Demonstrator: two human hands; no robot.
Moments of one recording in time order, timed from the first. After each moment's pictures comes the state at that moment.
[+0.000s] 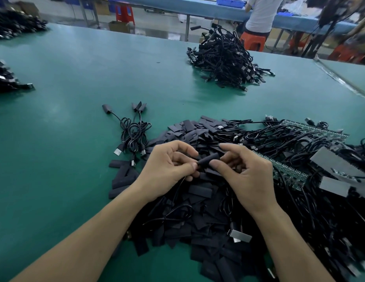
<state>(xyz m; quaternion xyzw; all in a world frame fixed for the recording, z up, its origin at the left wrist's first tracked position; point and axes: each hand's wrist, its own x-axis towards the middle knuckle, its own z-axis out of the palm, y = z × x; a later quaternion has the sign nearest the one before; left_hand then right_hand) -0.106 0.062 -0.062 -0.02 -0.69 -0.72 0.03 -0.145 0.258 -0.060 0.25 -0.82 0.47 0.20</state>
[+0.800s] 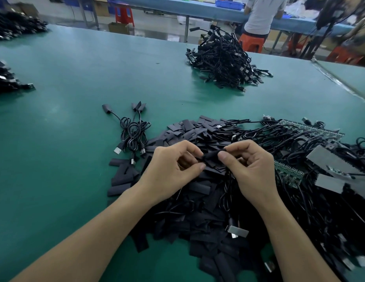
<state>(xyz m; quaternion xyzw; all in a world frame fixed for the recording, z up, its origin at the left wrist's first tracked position) -0.101 0.068 -0.063 -0.10 -0.82 -0.55 0.16 -0.142 0.259 -0.048 0.19 -0.76 0.61 0.11</state>
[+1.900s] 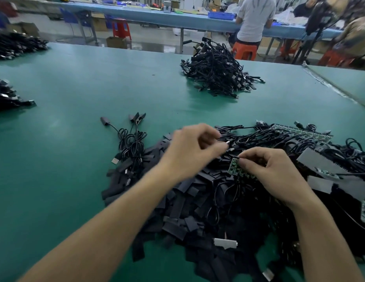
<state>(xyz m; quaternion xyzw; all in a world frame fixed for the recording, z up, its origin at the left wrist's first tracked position) -0.136 0.101 -0.008 -0.10 -0.85 -0.51 0.14 -0.155 0.312 -0.013 0.14 -0.90 0.41 0.01</state>
